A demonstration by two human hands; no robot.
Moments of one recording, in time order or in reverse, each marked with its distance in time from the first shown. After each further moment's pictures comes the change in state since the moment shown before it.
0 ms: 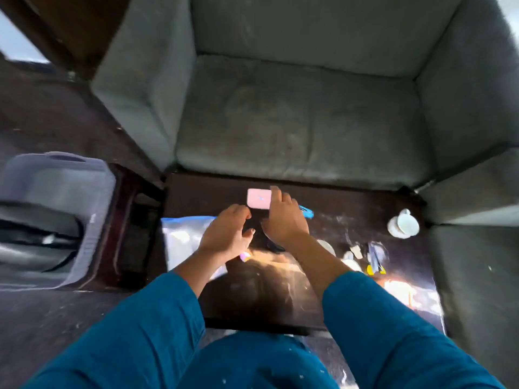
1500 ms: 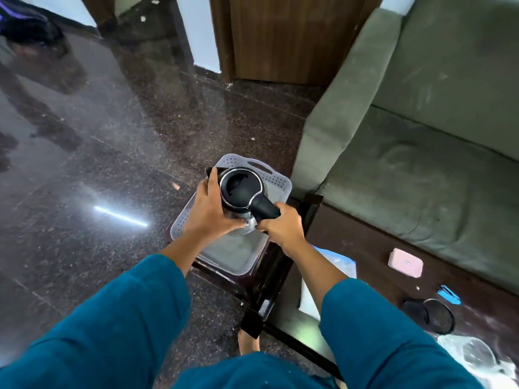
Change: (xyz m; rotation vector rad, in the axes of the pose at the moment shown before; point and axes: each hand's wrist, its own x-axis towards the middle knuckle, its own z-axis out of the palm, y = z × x) left_hand -0.132 -0.321 -0.263 -0.185 0.426 -0.455; right_hand 0.027 -0.385 0.143 0.607 -0.250 -0.017
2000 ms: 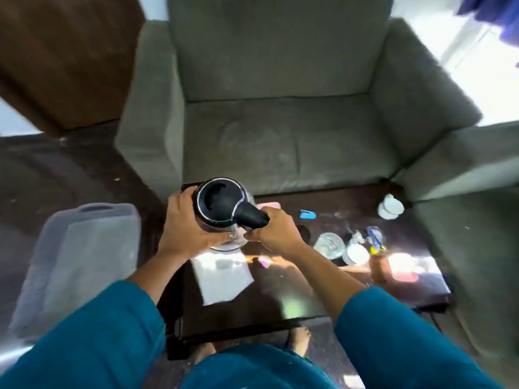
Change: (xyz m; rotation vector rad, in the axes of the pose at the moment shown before) left_hand -0.093 0.237 0.159 -0.078 -0.232 0.576; right_hand -0.168 0.133 -0.264 0.058 0.356 0.102
